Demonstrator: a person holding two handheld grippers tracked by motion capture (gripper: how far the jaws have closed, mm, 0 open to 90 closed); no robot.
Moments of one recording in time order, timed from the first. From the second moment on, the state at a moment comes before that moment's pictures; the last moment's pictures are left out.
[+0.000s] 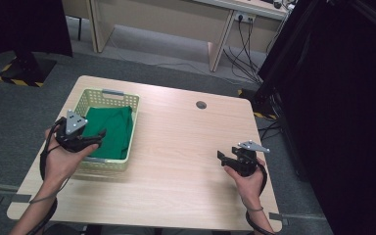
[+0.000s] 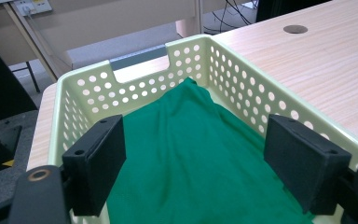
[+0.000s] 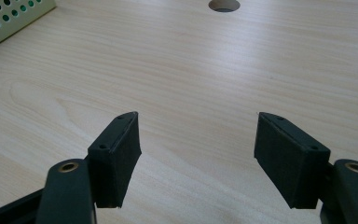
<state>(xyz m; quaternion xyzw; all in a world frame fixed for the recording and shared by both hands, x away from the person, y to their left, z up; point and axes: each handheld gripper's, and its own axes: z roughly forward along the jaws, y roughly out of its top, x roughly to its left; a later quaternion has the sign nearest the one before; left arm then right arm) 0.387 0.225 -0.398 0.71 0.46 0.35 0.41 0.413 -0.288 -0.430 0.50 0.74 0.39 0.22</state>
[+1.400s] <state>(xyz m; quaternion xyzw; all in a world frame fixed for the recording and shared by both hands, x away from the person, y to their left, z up) 0.322 0.215 -0.417 0.71 0.41 0.36 0.45 0.384 -0.330 -0.435 0.51 0.73 0.39 0.24</state>
